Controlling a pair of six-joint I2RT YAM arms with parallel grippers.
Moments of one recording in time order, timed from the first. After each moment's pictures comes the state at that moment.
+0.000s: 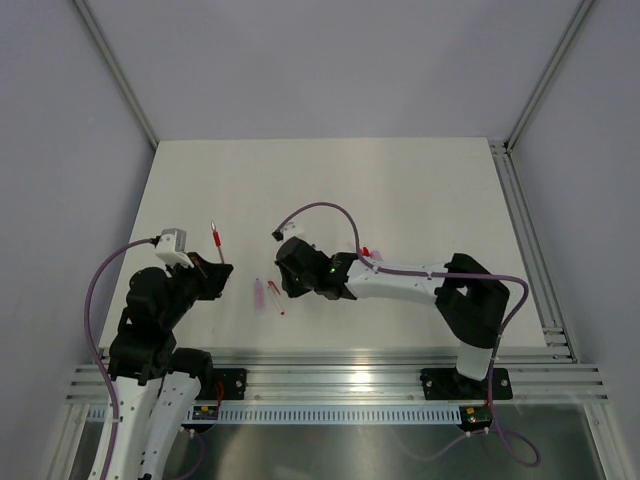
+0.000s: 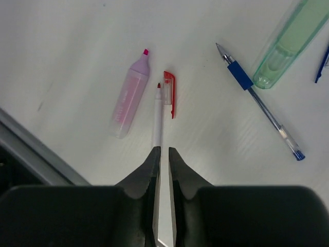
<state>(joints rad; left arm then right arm) -0.15 0.35 0.64 -0.61 0.24 -0.44 1.10 1.78 1.24 -0.20 0.16 0.56</state>
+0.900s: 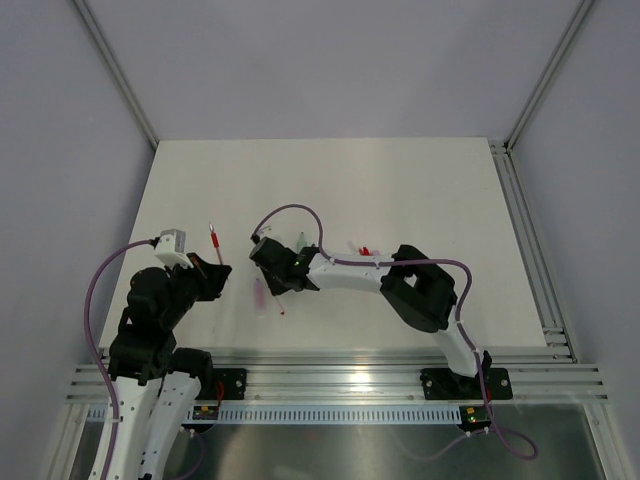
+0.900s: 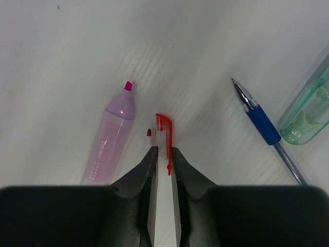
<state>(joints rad) -0.15 0.35 0.65 -0.63 0.21 -0.44 1.10 2.15 1.57 -0.35 0.19 0.50</state>
